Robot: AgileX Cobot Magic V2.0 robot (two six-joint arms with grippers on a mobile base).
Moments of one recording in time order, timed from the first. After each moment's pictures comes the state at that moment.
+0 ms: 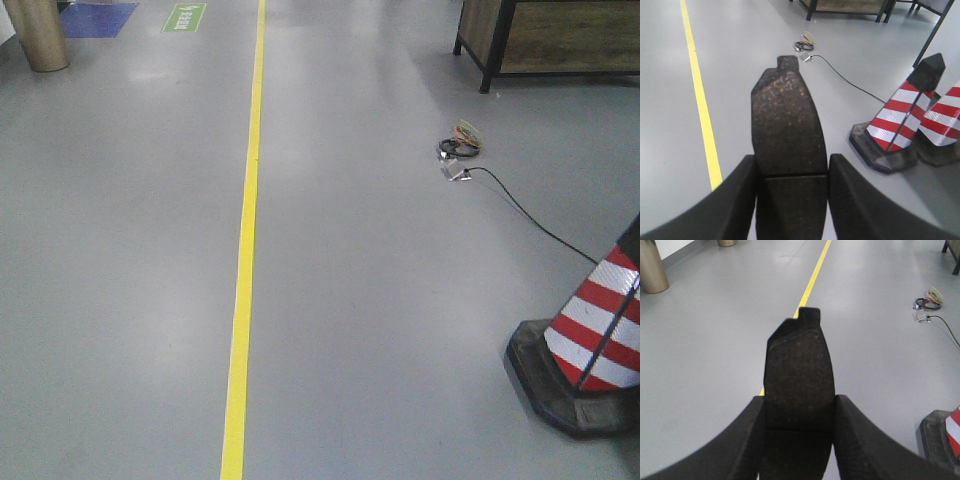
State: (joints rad) left arm -0.42 0.31 -0.45 0.06 0.61 -0.28; right arm 0.43 0.33 -0.52 -0.21 0.69 0.24
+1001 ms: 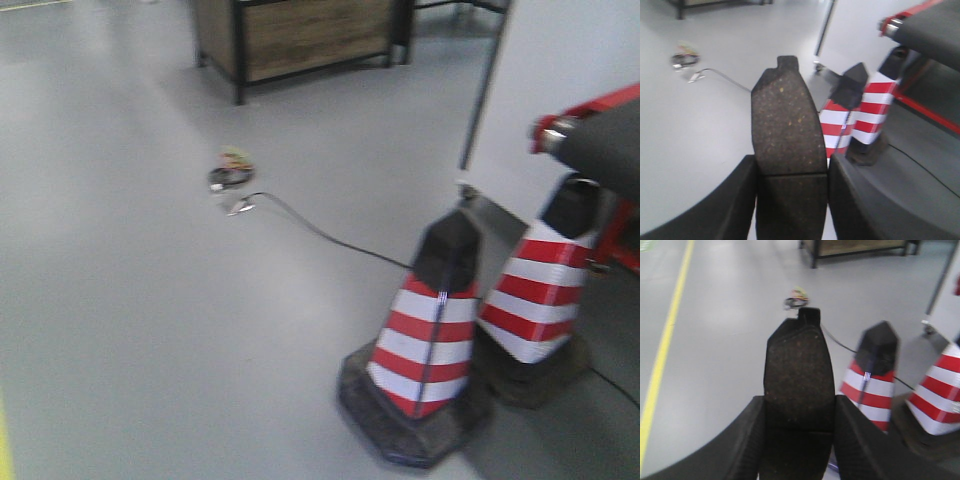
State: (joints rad) left arm -0.42 0.31 -0.45 0.06 0.61 -0.28; right arm 0.43 0.33 -0.52 -0.21 0.69 0.24
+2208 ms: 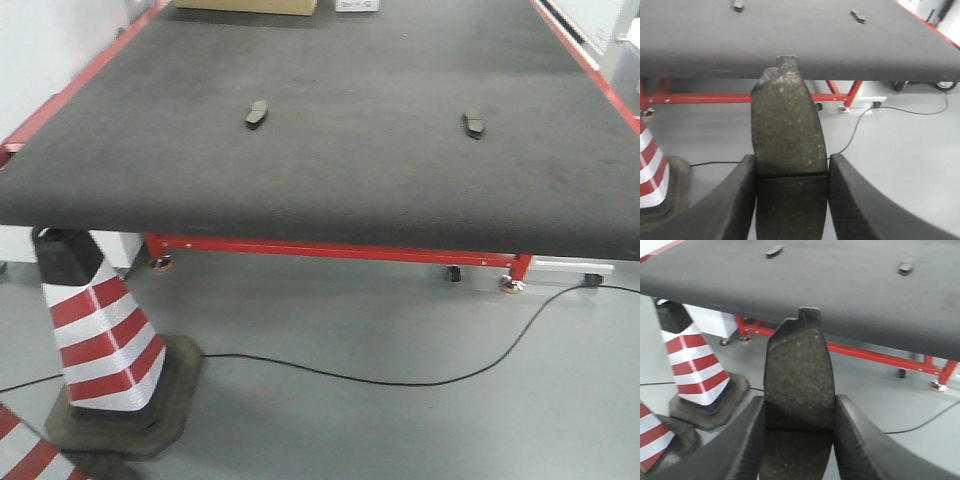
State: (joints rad) left arm -0.42 0.31 -0.45 0.06 0.61 -0.28; right arm 0.43 0.32 -0.52 -0.21 0.69 0.24
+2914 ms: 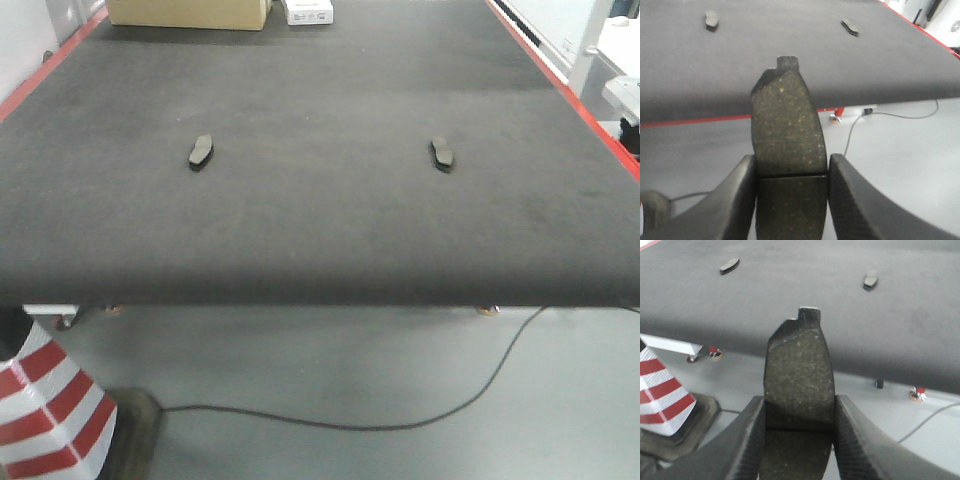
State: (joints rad) left arm -0.42 0.31 -0.45 0.06 0.61 -0.28; right arm 0.43 0.32 -0.52 -0.21 0.69 0.24
